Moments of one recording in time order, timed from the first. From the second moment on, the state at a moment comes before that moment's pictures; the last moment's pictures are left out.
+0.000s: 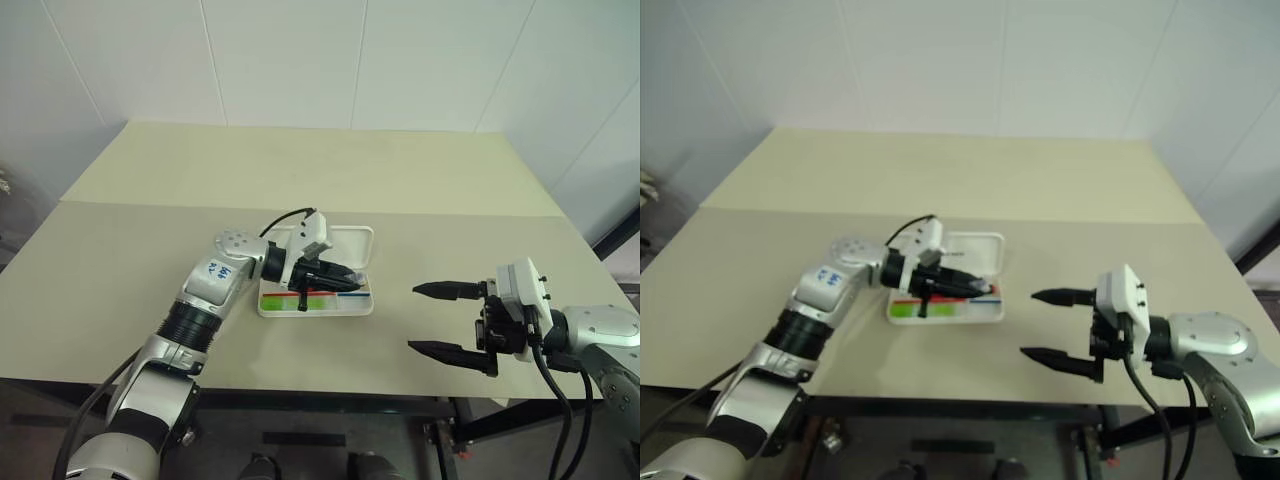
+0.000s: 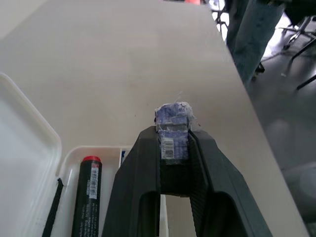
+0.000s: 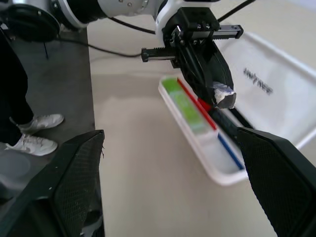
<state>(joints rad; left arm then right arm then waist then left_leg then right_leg) -0.90 0.37 -0.28 0.33 -0.19 0.43 -1.14 -0.14 -0.84 -0.23 -0.42 0.68 0.44 1.12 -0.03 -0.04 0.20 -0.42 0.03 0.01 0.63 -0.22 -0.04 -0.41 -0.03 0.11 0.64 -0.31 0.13</state>
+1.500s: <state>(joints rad) -1.03 0.41 -0.14 0.52 -0.17 0.32 -1.21 -0.08 -0.85 -0.29 -0.45 0.69 0.41 1.06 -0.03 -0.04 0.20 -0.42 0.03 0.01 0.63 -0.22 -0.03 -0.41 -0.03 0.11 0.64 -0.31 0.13</state>
